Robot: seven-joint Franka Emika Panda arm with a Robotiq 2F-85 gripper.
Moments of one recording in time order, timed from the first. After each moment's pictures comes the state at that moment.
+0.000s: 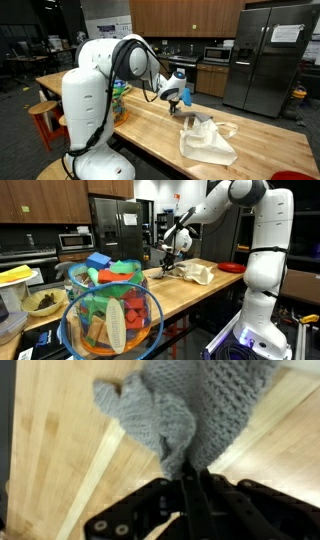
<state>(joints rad) -0.04 0.11 0.04 -2.28 0.58 2.64 -2.53</state>
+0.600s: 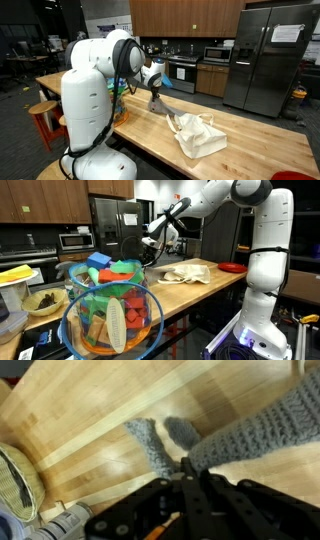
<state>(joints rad) 0.07 0.11 0.18 -2.13 0.43 2.57 -2.60</state>
